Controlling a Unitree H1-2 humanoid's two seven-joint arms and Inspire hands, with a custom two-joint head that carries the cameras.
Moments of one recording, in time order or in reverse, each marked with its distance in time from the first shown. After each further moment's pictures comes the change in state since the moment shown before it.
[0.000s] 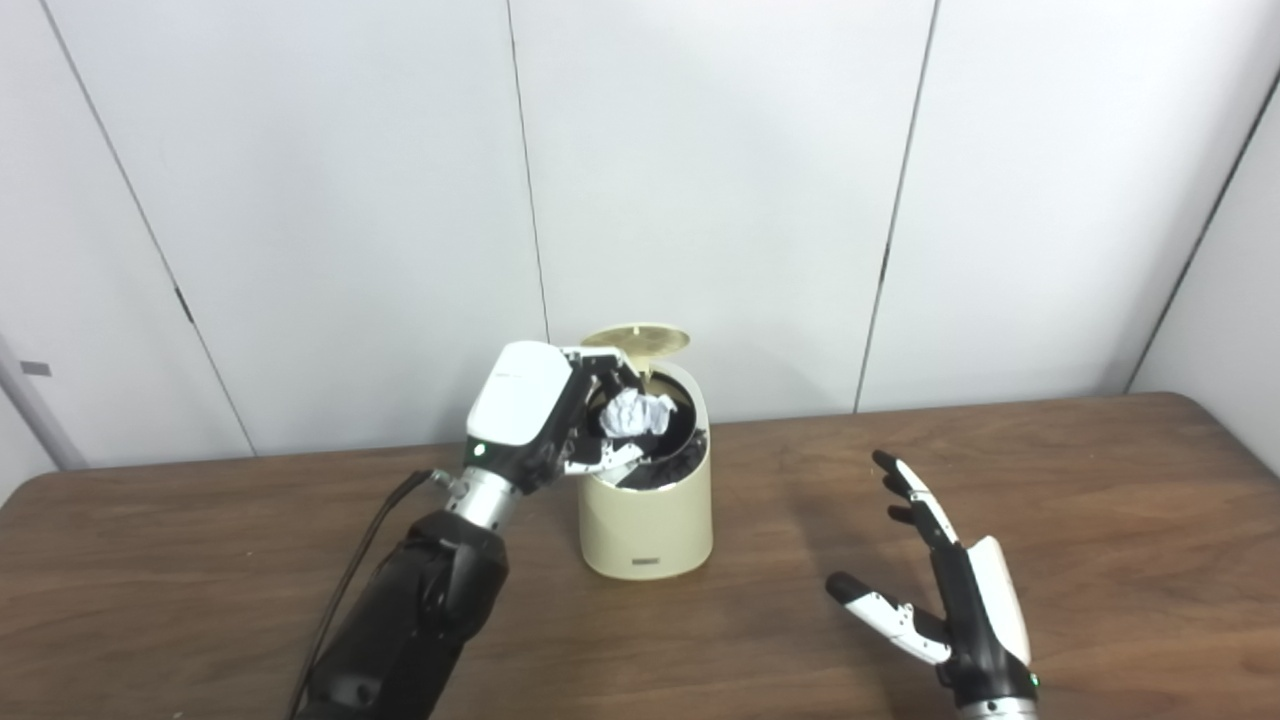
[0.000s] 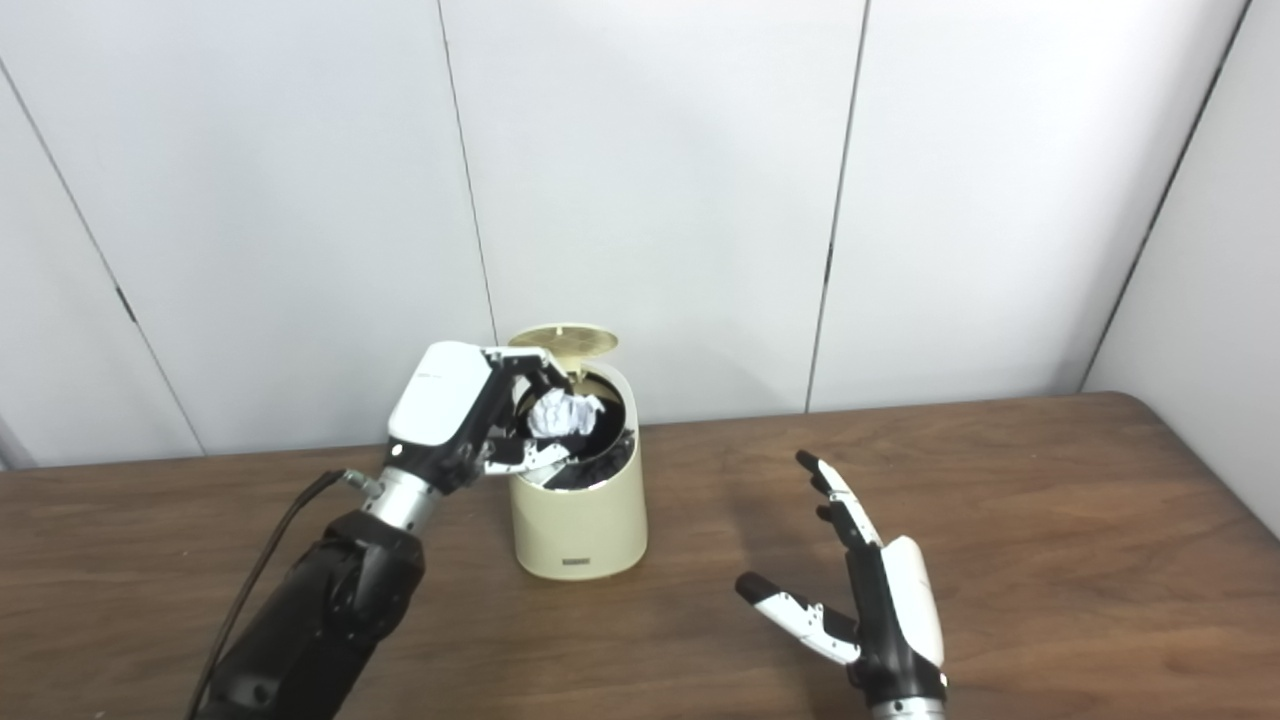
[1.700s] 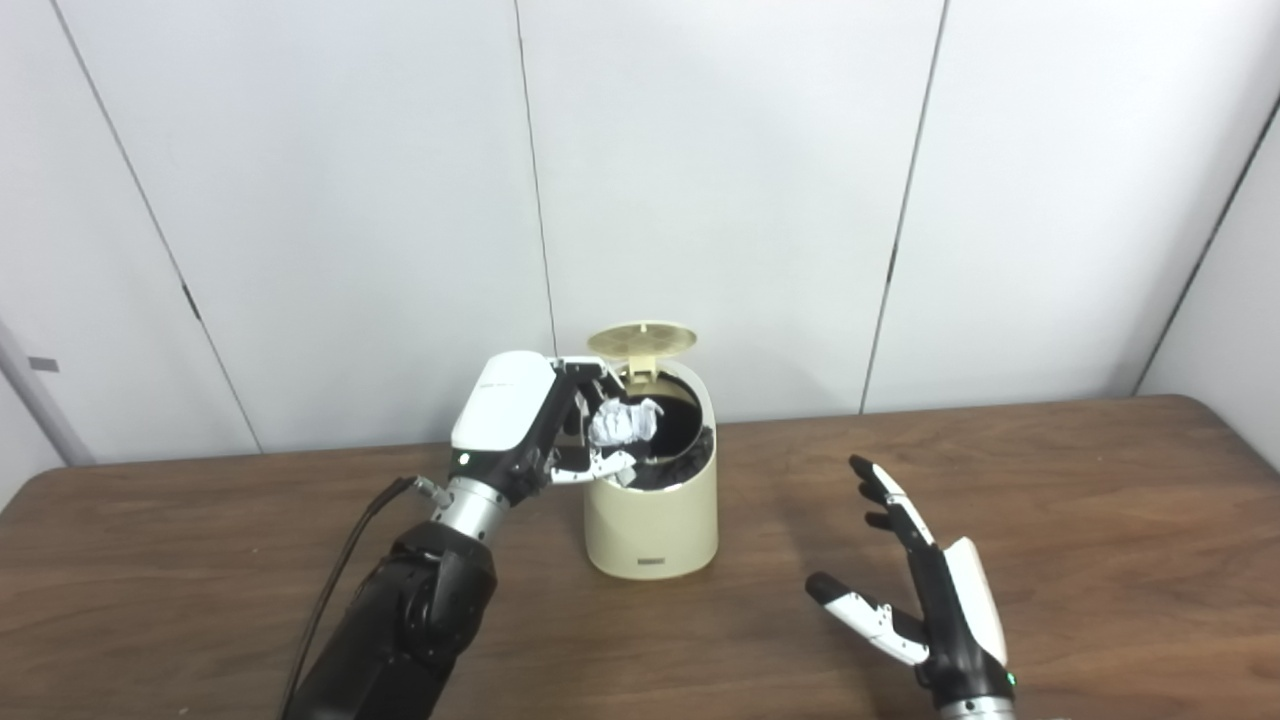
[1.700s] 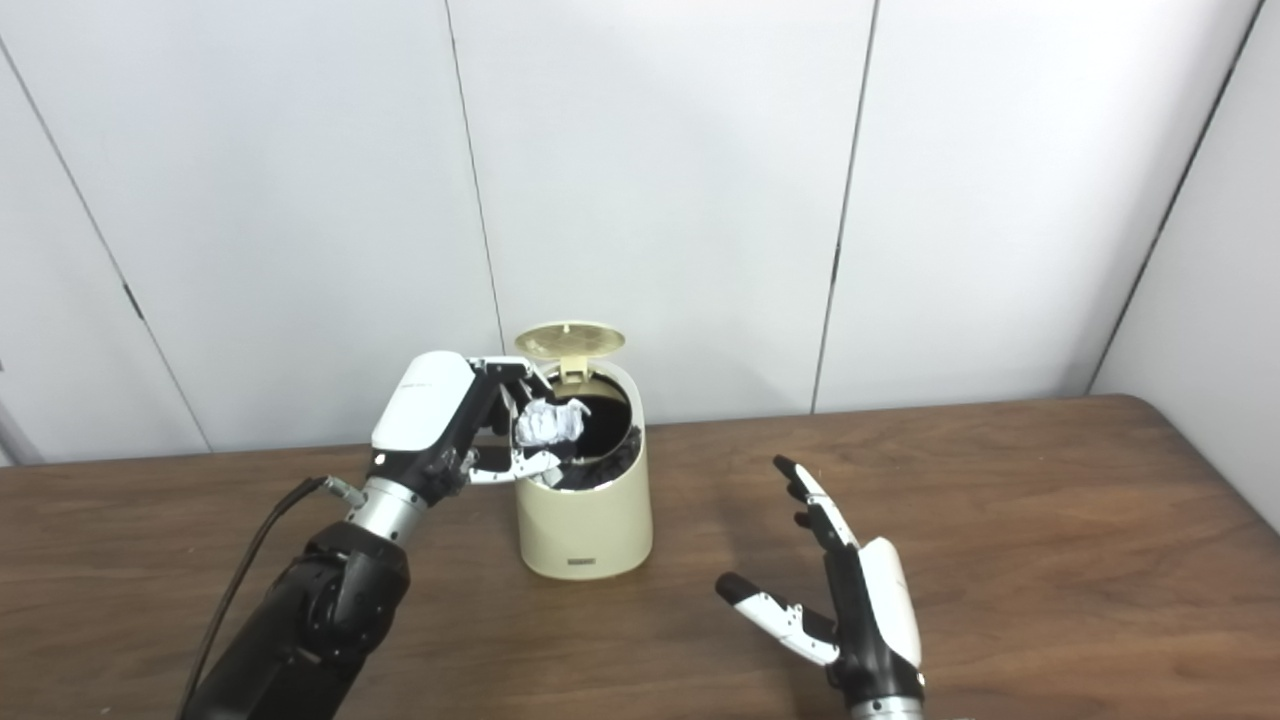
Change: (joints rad) left arm 0.076 0.019 0.000 -0.197 -0.091 0.141 -0.163; right arm 0.003 0.014 0.021 -0.009 0.003 0.036 0.012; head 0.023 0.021
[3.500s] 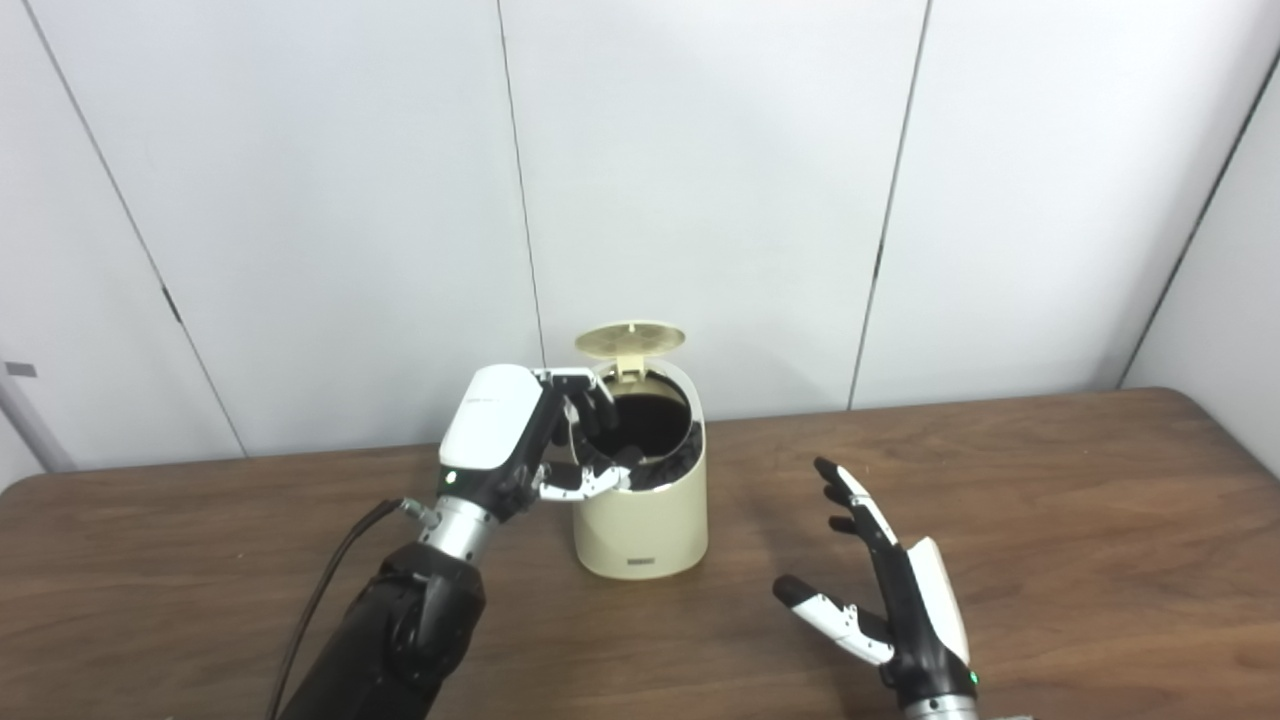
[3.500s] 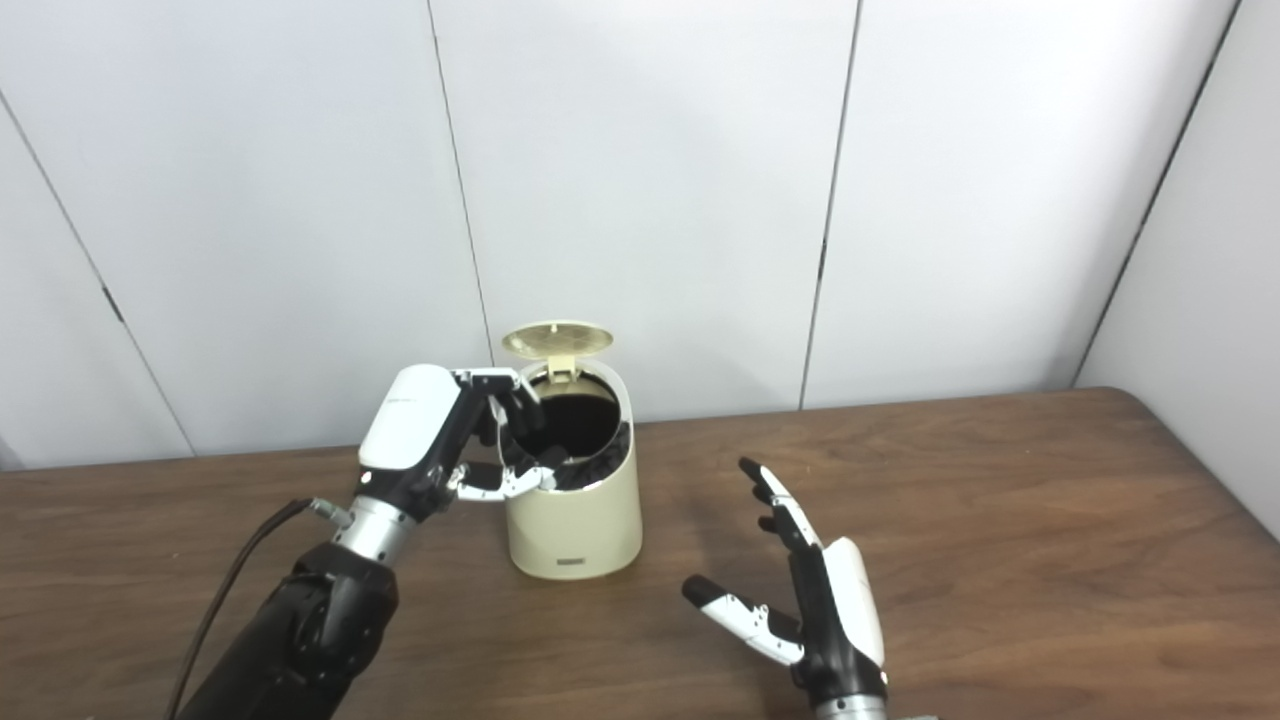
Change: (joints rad) left arm 0.033 0.017 -0.028 -0.003 -0.008 -0.115 0.087; right arm 0.007 0.030 0.026 -0.019 0.005 0.032 -0.002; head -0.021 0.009
